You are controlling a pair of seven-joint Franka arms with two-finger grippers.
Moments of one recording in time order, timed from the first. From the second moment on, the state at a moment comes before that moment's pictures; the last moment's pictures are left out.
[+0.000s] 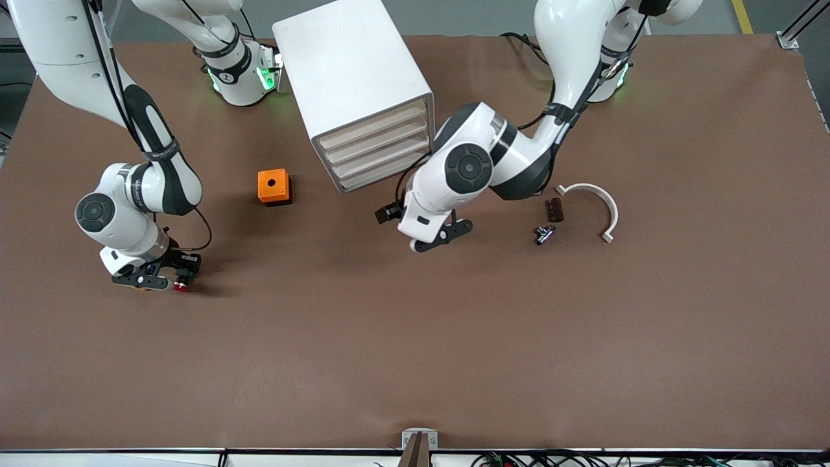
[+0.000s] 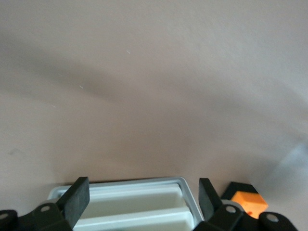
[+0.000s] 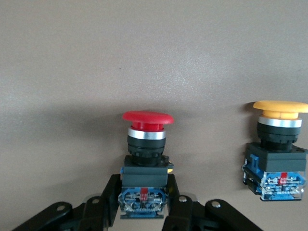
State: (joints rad) left arm -0.68 0.64 -0.03 -1.33 -0.38 1.96 -1.00; right arm 0.00 0.48 -0.11 -2.13 -0.04 2.64 0.05
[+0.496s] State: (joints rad) left arm -0.56 0.61 -0.03 -1.33 -0.29 1.85 -1.00; right arm 0.00 0.47 -0.11 -2.12 -0.04 2.64 0.05
